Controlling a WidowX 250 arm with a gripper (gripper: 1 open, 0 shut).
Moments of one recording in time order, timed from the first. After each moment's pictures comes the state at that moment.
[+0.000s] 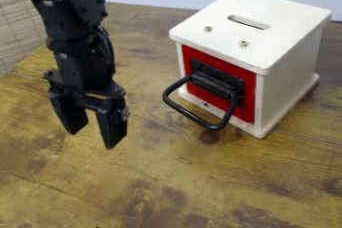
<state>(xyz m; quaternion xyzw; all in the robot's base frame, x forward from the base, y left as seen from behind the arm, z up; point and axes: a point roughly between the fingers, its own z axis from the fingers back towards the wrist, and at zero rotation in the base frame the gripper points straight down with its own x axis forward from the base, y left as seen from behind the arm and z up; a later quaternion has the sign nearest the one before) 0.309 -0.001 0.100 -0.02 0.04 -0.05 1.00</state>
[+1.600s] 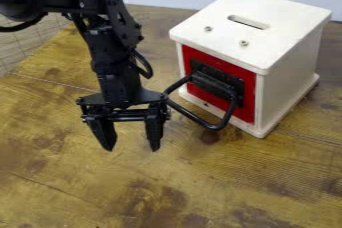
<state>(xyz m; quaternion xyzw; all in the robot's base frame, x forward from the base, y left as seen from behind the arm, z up) 0.339 -0.023 0.065 -0.04 0.03 0.17 0.98</state>
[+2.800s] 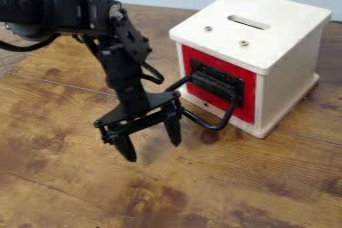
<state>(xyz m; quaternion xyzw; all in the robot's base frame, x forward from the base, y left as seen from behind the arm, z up) 0.355 -0.034 0.043 -0.08 0.01 0.35 0.93</state>
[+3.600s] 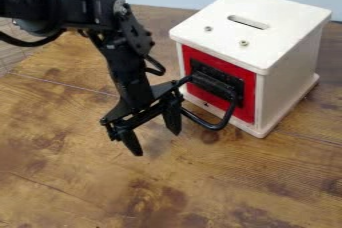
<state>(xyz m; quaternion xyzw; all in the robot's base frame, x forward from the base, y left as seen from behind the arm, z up) 0.369 -0.035 0.044 -0.08 0.00 0.47 0.88</state>
